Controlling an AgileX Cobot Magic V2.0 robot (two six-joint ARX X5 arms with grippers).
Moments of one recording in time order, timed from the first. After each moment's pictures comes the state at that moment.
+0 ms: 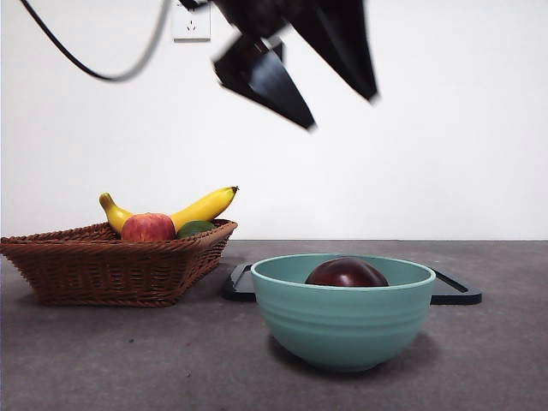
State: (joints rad) left arm -0.84 1.57 1.38 -0.62 0.19 0.09; right arm 0.21 0.73 1.02 -1.11 -0.52 -0.08
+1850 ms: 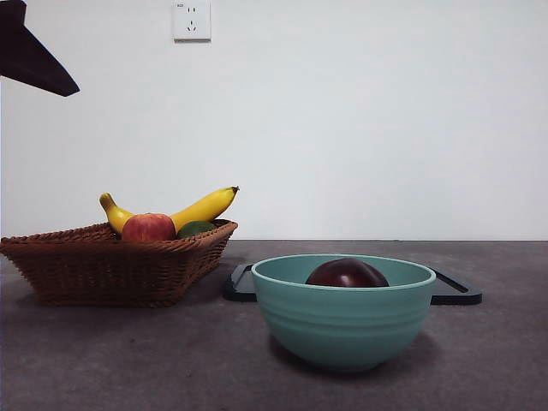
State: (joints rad) left arm -0.49 0.99 0.95 -0.93 0.65 0.07; right arm 0.27 0.85 0.98 -1.05 -0.52 -0.06
